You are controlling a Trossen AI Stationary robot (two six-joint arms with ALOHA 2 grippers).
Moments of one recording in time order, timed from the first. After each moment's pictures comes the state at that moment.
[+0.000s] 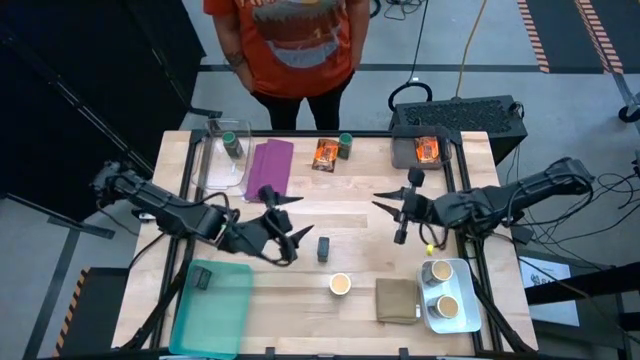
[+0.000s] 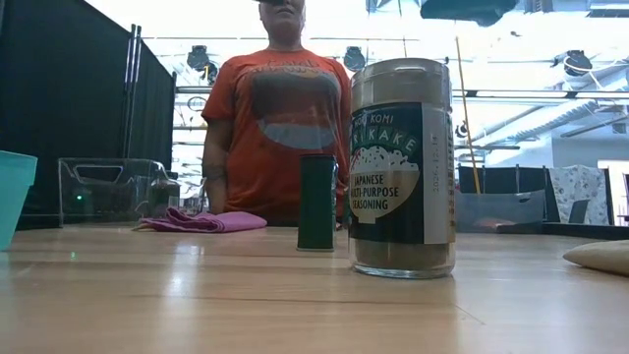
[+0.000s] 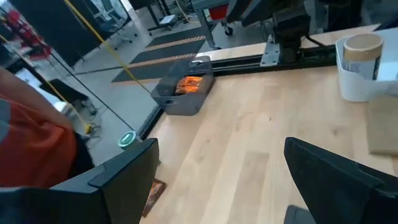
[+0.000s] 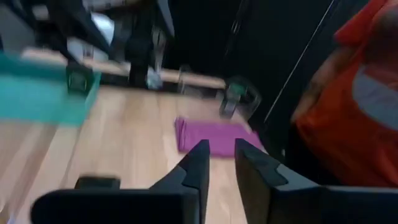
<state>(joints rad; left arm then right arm) -0.39 1.40 1.14 -0.22 -0.81 -0.02 0.31 0.93 0.73 -0.04 0.62 -0.10</state>
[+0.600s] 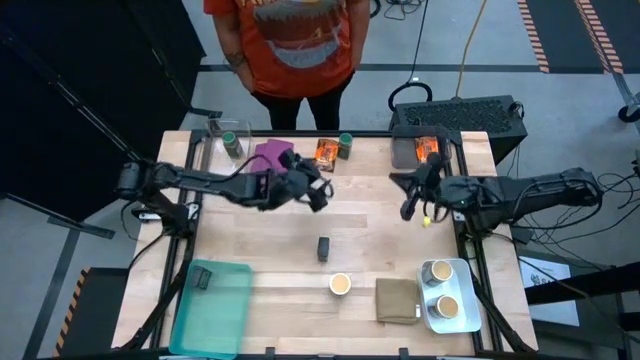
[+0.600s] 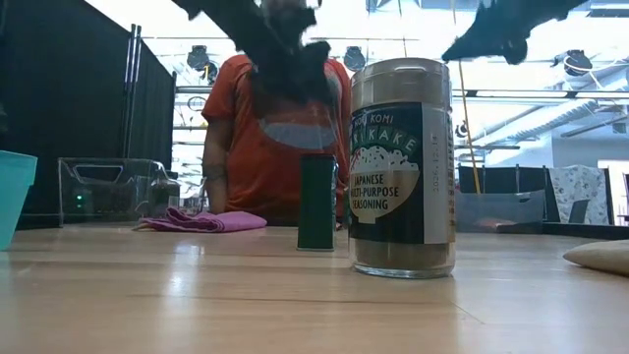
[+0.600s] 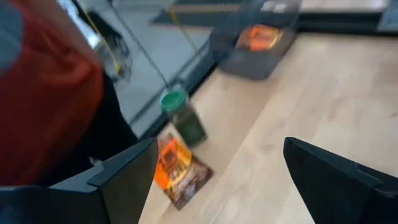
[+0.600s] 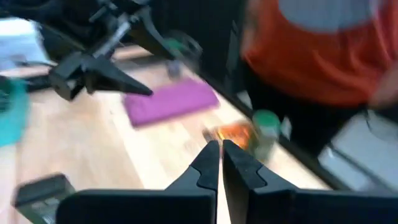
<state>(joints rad) 0.04 1.60 1.14 -0.09 -0.63 -0.05 0.13 0.79 0.71 -0.32 0.64 0.25</state>
